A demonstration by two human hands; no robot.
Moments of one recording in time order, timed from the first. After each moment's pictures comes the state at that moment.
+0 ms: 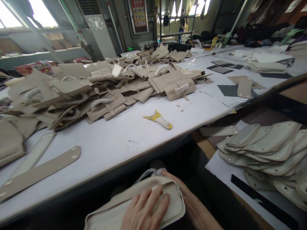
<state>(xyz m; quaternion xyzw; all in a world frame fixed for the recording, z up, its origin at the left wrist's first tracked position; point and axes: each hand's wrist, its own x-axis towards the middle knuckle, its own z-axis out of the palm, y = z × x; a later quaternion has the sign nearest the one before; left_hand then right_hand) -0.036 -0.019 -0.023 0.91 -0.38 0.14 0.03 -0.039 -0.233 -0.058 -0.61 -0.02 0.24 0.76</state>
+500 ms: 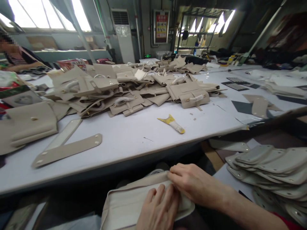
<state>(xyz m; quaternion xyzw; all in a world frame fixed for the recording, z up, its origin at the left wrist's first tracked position) -0.062 -0.027 -0.023 0.94 -0.32 0.11 0.02 0.036 -0.208 0.026 -0.85 -0.50 0.08 0.14</state>
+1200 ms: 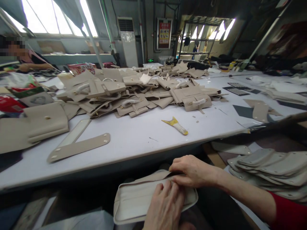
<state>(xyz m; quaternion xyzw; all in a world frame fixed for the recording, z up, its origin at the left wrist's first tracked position) -0.065 -0.032 -0.007 0.95 -0.28 -0.02 0.12 0.058 -0.189 0.034 -0.85 -0.48 0.14 0.13</state>
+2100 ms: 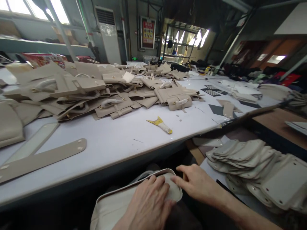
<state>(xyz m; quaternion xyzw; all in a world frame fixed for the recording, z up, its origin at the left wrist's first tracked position) -0.040 -0.027 0.017 0.93 -0.31 -0.09 0.18 0.004 -0.225 0.032 -0.95 -0.11 0.17 0.22</state>
